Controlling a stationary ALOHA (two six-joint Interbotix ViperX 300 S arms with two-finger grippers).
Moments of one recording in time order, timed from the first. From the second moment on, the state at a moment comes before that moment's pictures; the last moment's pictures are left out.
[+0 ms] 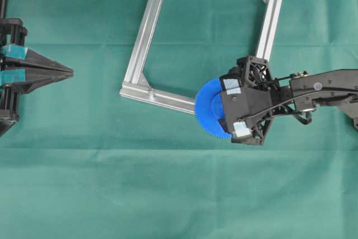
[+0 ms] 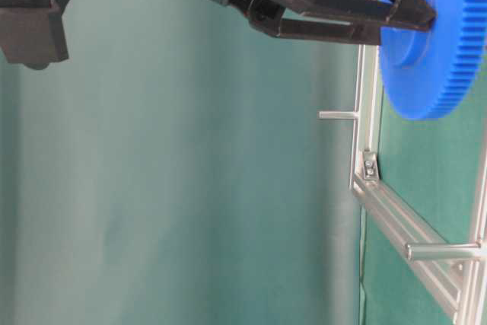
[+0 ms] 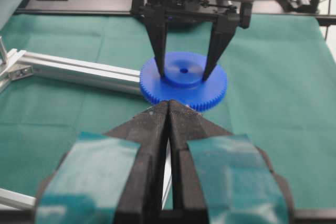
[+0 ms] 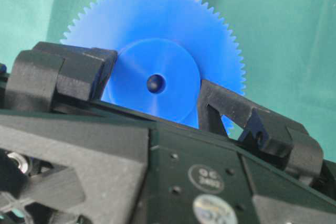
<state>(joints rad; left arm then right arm) 0.02 -0.99 1.18 -0.02 -0.10 0.02 0.09 -0.07 0.56 -0.23 0.64 0.52</state>
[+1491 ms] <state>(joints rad) 0.02 -0.99 1.18 -0.02 -0.10 0.02 0.08 0.01 0.59 -0.20 0.56 0.52</state>
